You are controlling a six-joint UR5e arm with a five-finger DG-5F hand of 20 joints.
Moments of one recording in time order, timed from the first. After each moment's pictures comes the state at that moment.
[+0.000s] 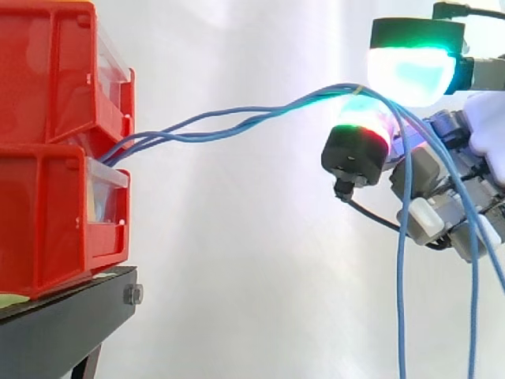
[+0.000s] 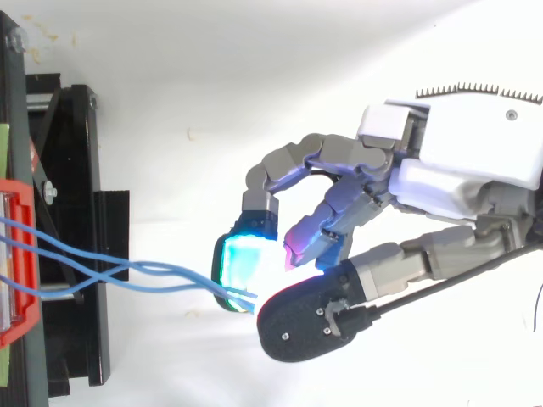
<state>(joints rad) 0.22 -2.12 -1.21 -3.27 -1.12 0.26</state>
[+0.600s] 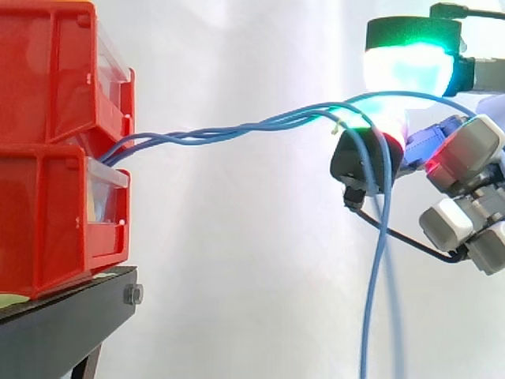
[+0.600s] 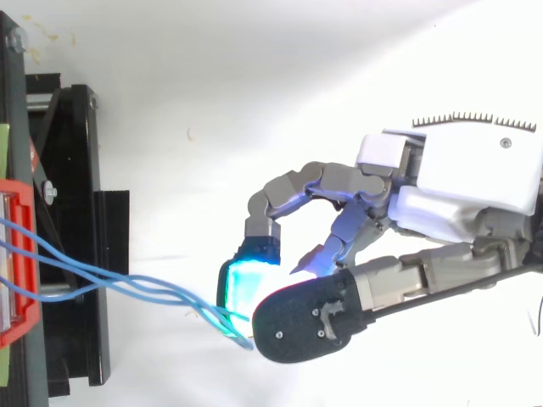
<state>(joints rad) 0.24 -2.12 -1.22 -3.27 -1.12 0.29</state>
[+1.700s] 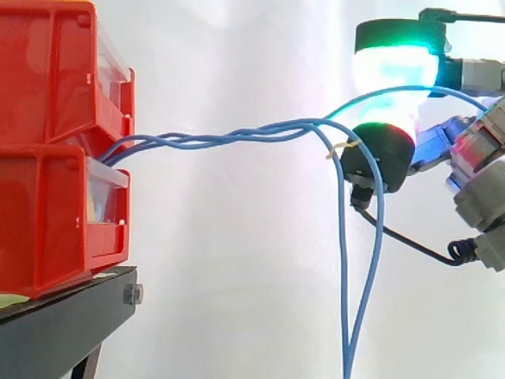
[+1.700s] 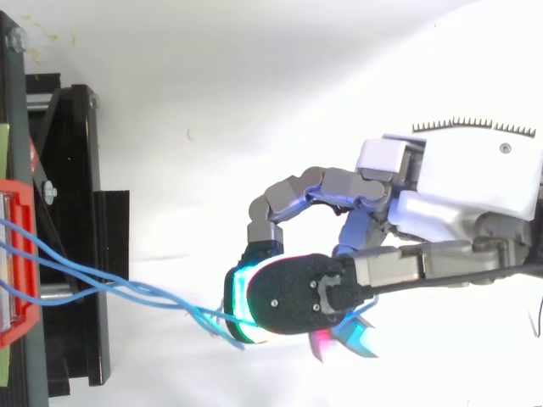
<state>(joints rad) 0.25 -2.12 -1.22 -3.27 -1.12 0.30</state>
